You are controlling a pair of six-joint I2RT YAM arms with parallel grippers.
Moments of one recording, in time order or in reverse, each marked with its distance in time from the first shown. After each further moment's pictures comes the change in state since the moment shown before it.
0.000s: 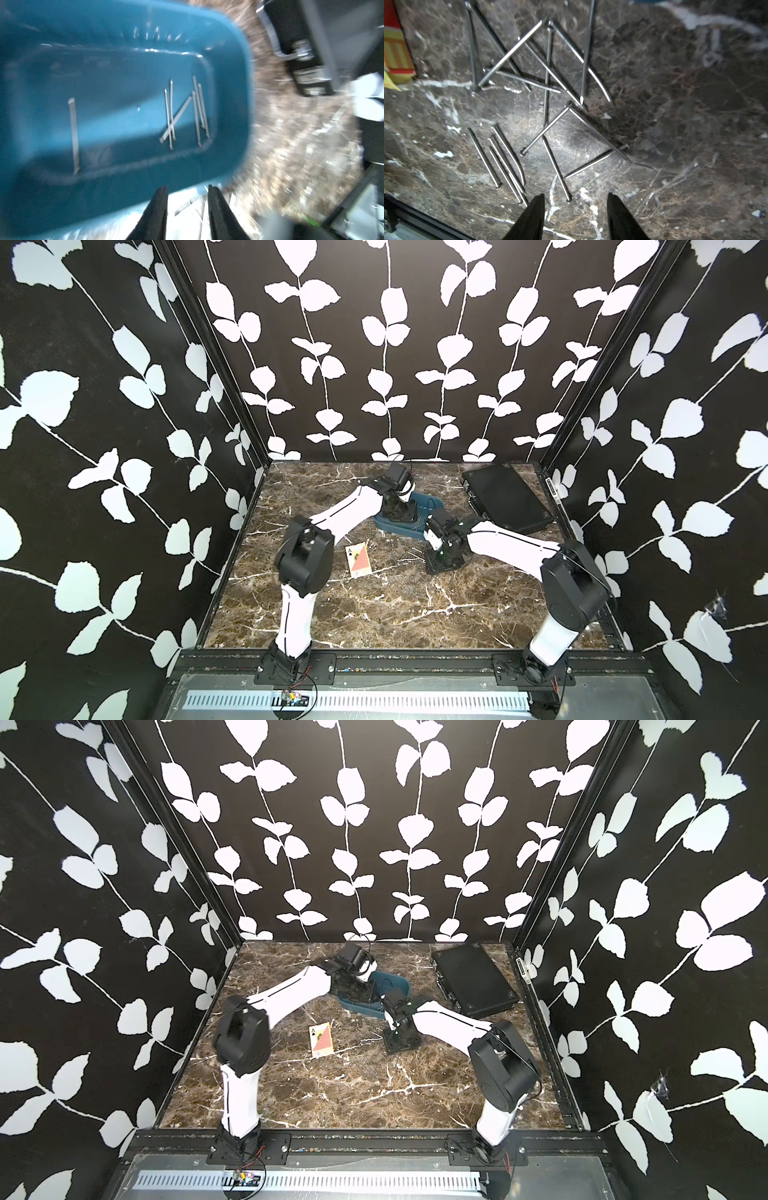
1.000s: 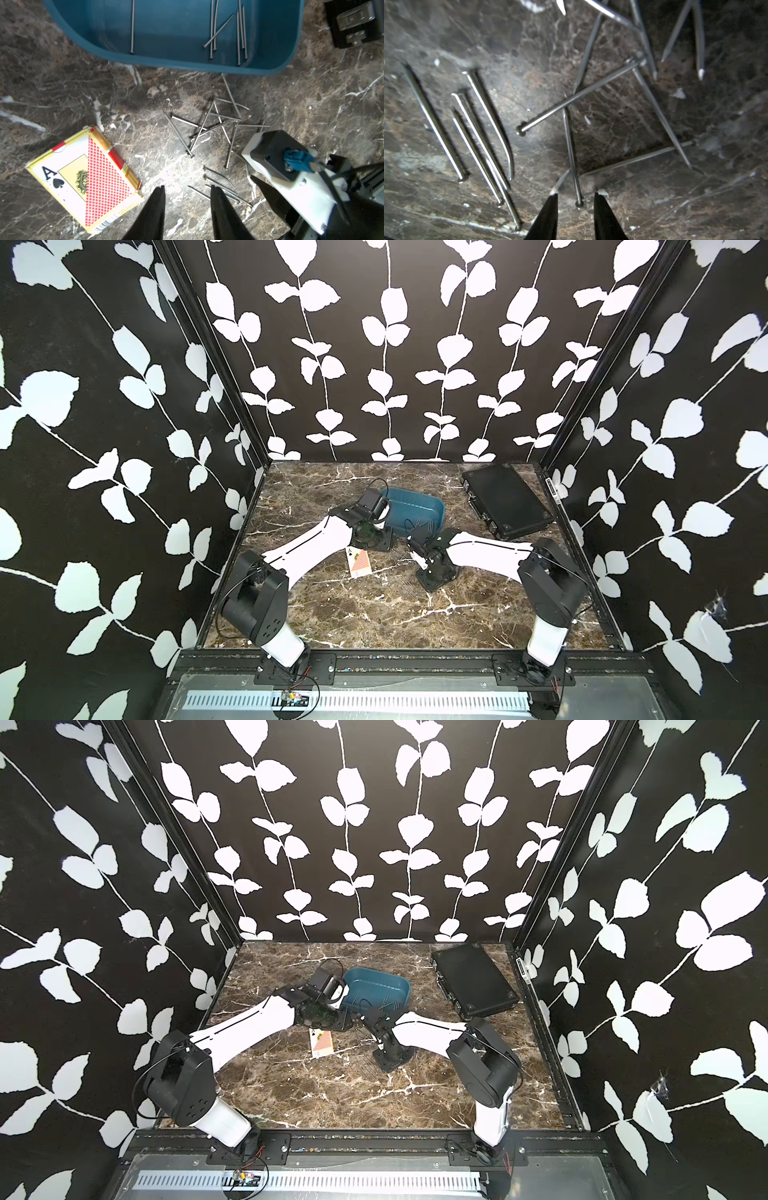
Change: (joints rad) left arm 0.008 -0.358 -0.485 0.024 -0.082 -0.051; right arm 0.154 0.097 0.013 -0.048 0.119 -0.085
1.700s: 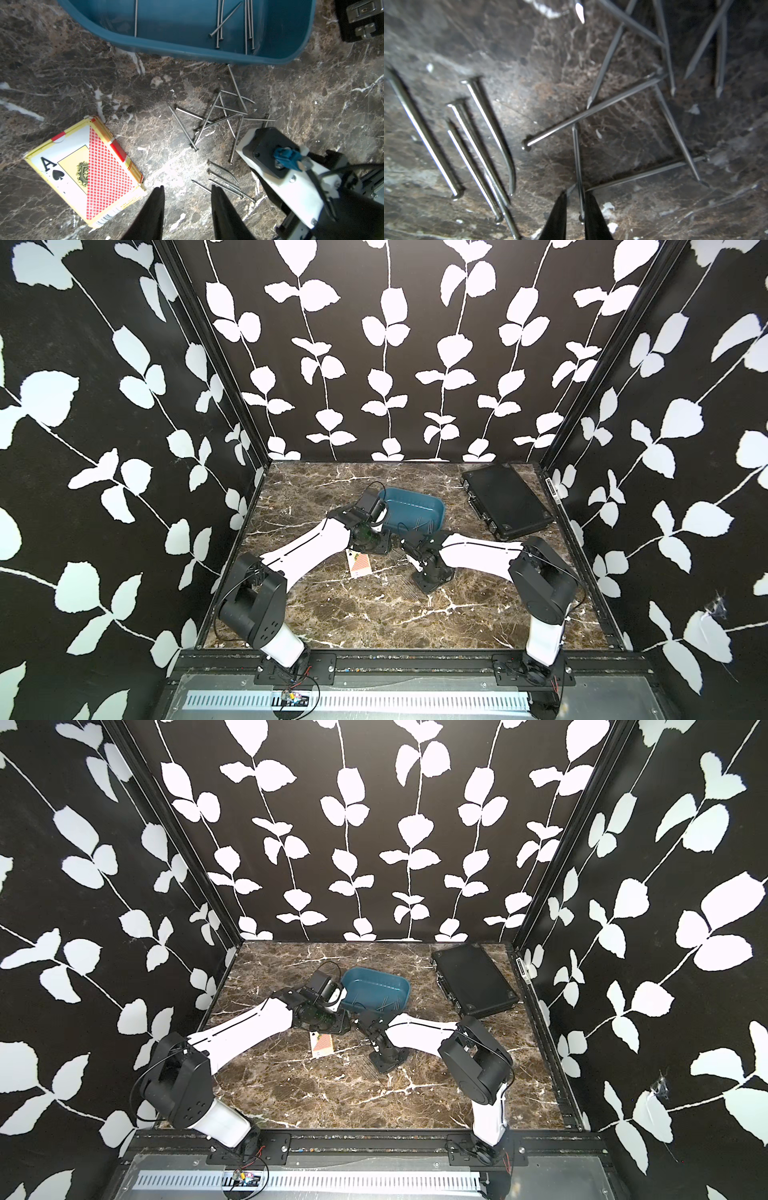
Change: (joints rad) left arm 0.008 -0.023 -0.034 0.000 0.011 -0.003; right arm 0.026 0.037 0.023 -0.002 0.055 -0.004
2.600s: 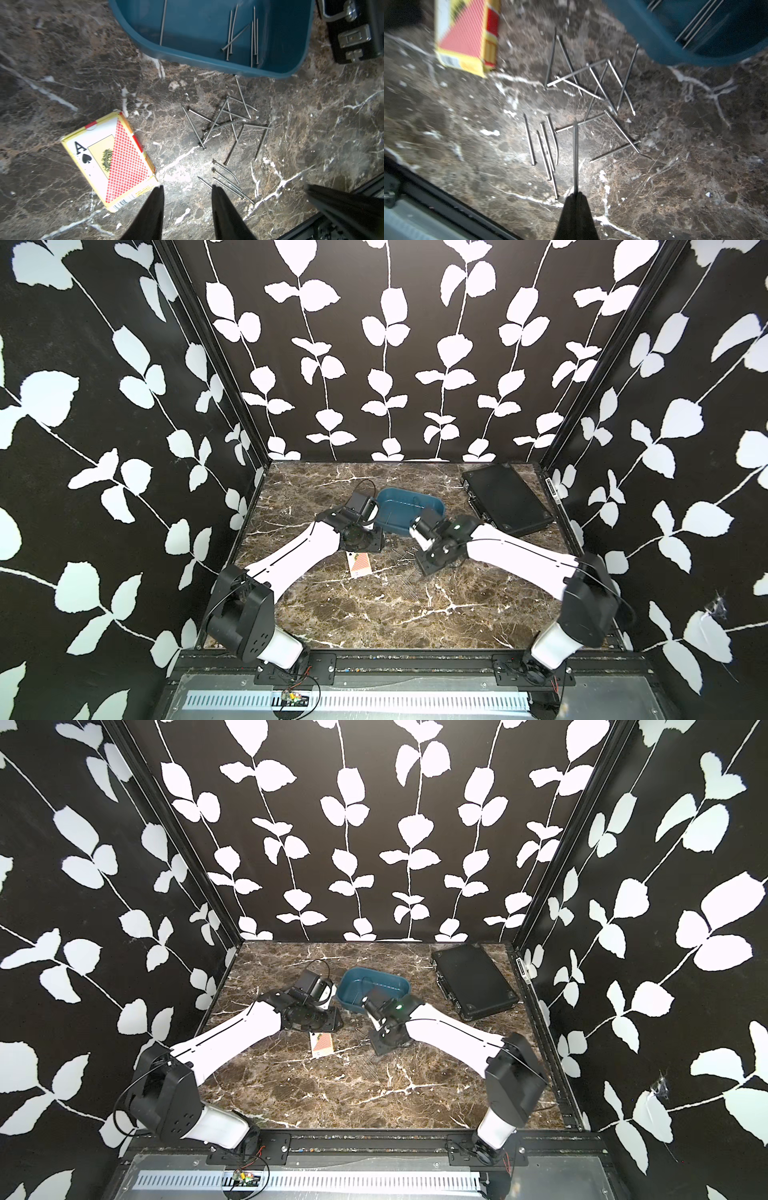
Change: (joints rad) left arm 0.052 -0.090 -0.028 -0.005 -0.023 -0.035; right arm -0.075 -0.264 0.112 -0.043 -0.097 0.117
